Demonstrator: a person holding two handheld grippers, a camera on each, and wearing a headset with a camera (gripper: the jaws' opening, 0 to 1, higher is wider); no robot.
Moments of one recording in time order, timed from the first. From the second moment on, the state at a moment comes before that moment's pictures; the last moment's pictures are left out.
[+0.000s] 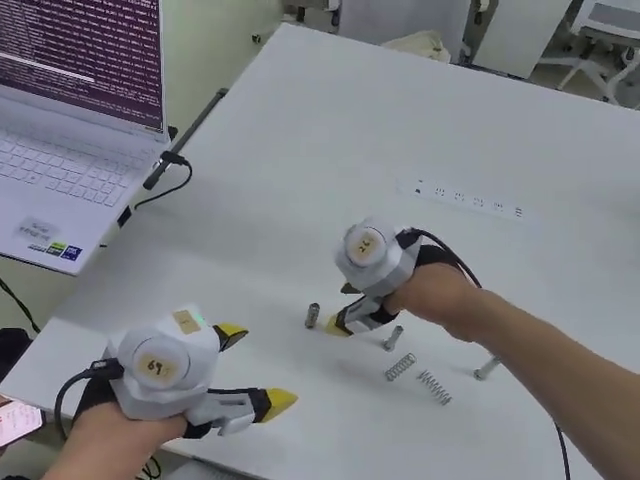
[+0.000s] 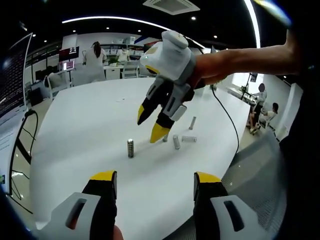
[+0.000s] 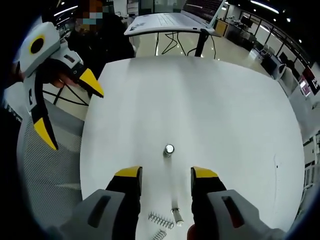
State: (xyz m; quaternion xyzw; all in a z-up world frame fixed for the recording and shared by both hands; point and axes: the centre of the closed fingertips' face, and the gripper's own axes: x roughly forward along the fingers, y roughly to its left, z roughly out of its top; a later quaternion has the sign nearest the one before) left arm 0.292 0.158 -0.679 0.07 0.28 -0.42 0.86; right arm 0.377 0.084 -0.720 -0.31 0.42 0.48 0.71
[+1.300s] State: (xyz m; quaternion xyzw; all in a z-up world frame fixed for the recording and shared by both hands) left arm 0.297 0.141 -0.666 0.08 0.28 -0.43 0.85; right arm 0.318 -0.038 -0.689 -0.23 0.37 0.34 0.83
